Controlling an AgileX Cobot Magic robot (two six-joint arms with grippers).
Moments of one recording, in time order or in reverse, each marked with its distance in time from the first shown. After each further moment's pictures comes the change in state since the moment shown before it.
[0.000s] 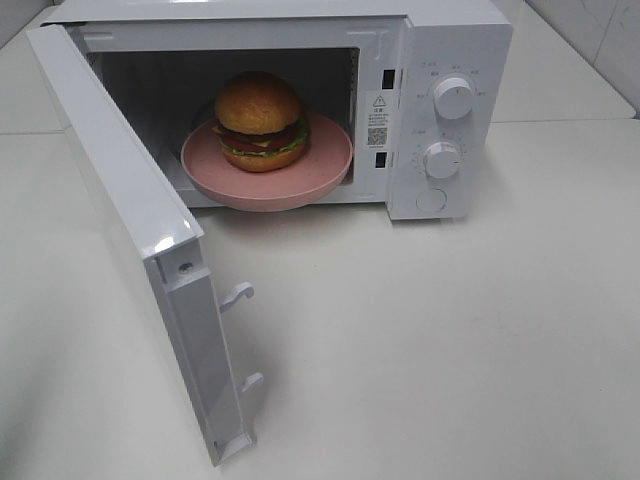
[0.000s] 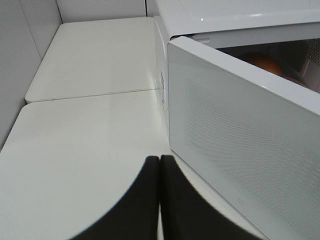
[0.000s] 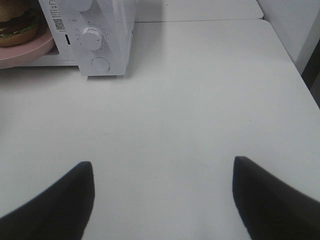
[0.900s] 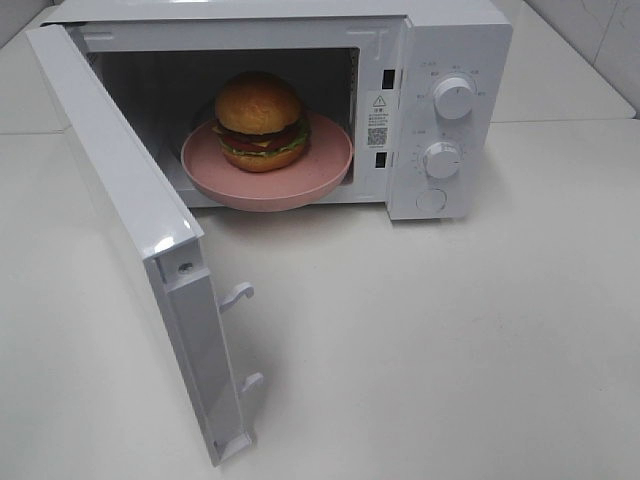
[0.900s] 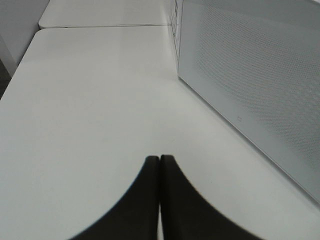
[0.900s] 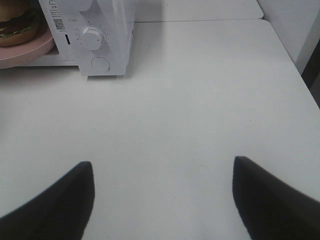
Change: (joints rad) left arm 0.000 -0.394 0.026 0.167 0.482 -0.221; right arm 0.000 0.000 0.000 0.000 0.000 0.000
